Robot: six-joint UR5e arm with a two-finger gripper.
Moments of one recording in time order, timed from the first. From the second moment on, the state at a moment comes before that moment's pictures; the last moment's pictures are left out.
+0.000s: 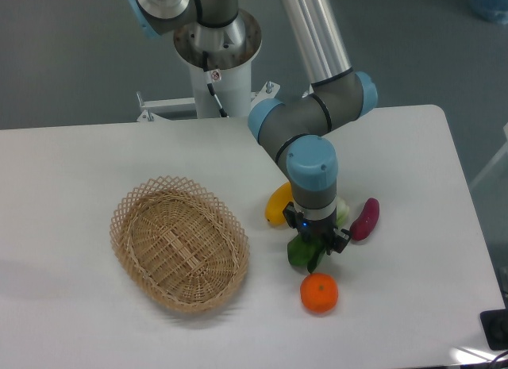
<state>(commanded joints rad) 2.50 -2.05 -1.76 -0.73 1.65 1.14</state>
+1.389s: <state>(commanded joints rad) 2.64 -1.79 -1.66 -0.90 1.18 1.06</state>
